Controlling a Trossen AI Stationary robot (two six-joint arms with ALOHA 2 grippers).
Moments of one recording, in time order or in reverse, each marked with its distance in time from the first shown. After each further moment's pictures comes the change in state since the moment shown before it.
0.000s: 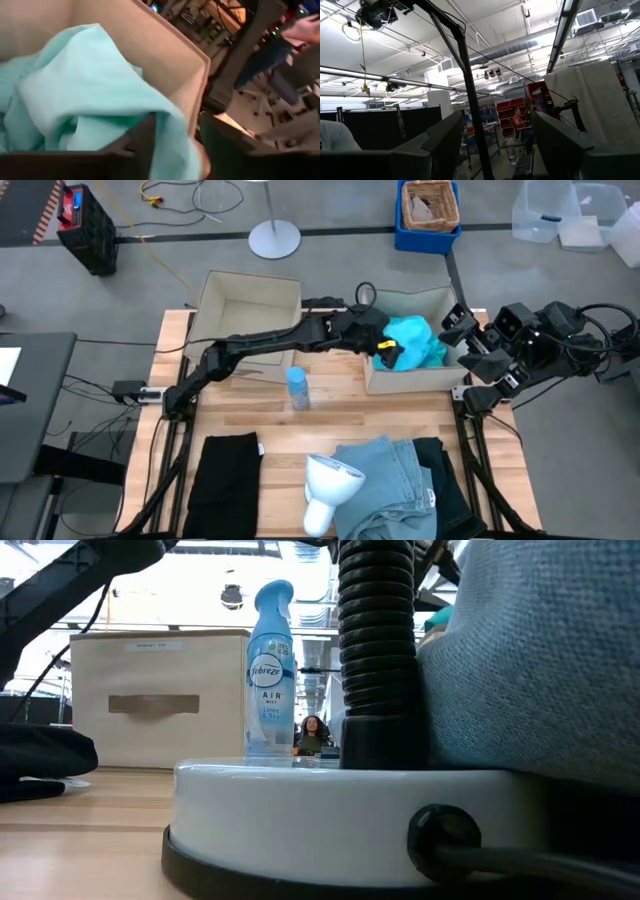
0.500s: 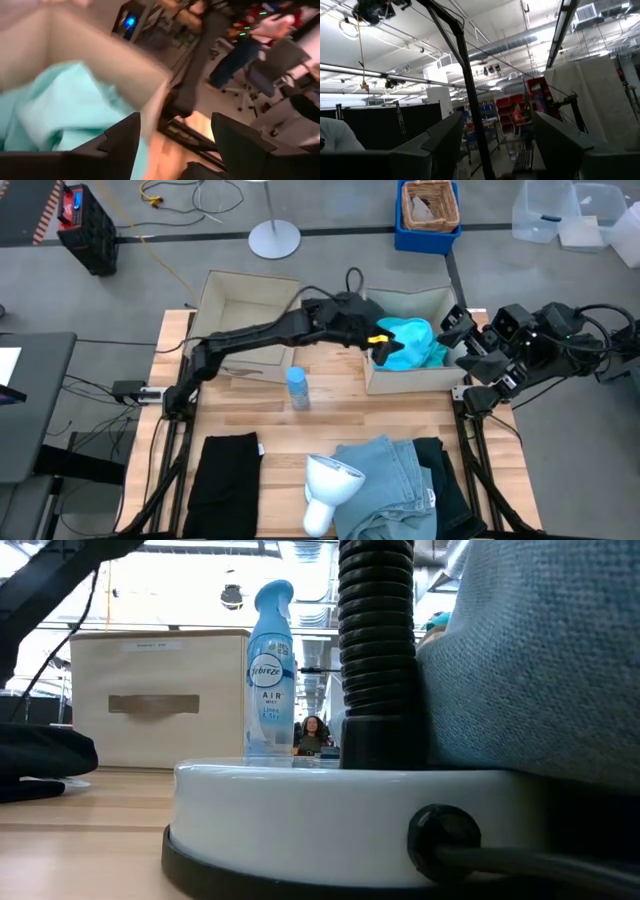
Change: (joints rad) left arm -0.020 -0.131 0.021 -0.050 0.044 0.100; right arm 0.000 0.000 0.000 -0.032 0.000 0.007
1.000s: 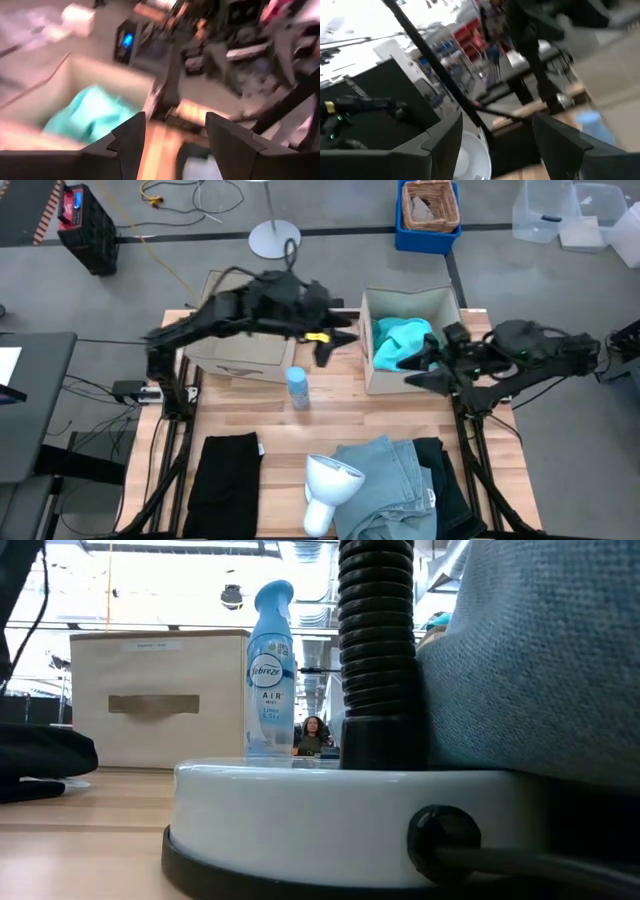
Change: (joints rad) left arm -0.066 -0.330 0.001 -0.357 -0.103 0.190; right arm 0.007 0.052 0.000 -0.439 0.127 0.319
